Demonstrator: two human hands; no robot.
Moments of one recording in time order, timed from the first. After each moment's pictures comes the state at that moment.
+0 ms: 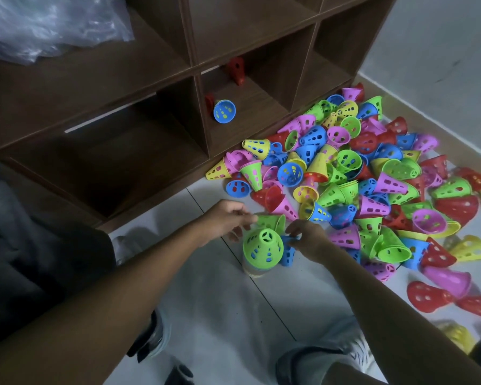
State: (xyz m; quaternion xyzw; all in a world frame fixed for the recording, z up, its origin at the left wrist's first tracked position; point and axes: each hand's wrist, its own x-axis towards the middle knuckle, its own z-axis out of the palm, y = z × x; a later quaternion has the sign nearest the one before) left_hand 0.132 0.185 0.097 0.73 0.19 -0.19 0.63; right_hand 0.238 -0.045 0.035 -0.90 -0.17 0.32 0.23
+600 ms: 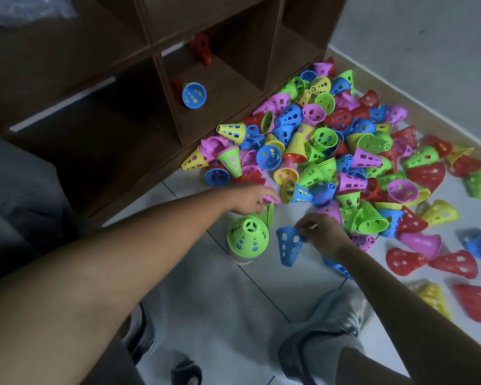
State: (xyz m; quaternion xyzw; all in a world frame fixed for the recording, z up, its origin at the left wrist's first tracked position) left_hand 0.223 0.146 0.070 0.88 -0.09 -0.31 0.33; right_hand 0.219 -0.100 0.059 -0.89 -0.07 0.29 0.33
